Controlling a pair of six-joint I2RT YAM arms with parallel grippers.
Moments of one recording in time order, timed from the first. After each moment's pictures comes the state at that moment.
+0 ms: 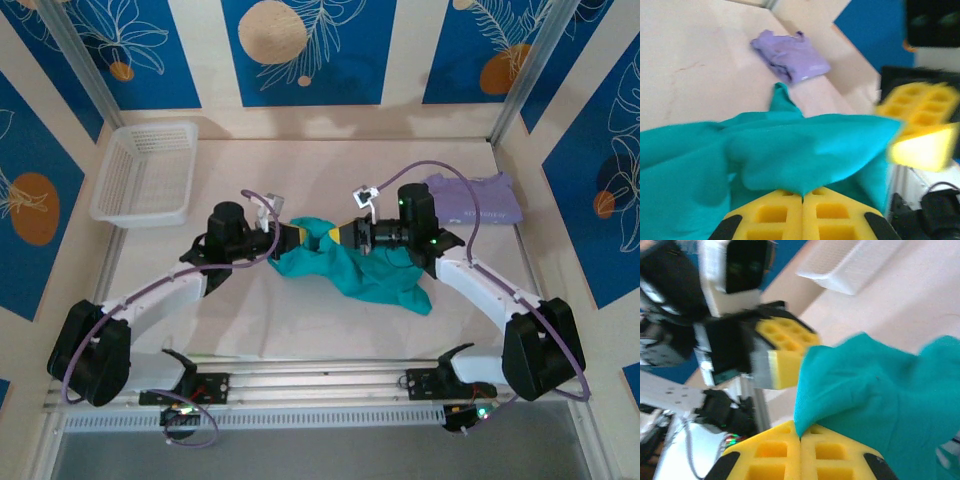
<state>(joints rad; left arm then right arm) -0.51 1.29 0.73 0.23 0.57 -0.46 0.42 1.28 0.83 0.04 -0.94 0.40</state>
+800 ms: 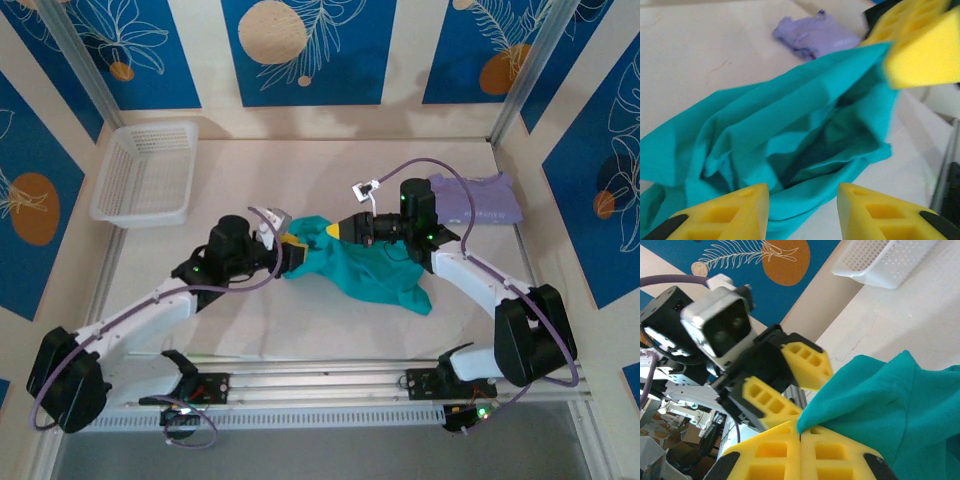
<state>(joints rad) -0.65 1.14 0.73 -0.01 0.32 -0.22 0.38 1.36 0.83 0.21 -1.09 0.61</state>
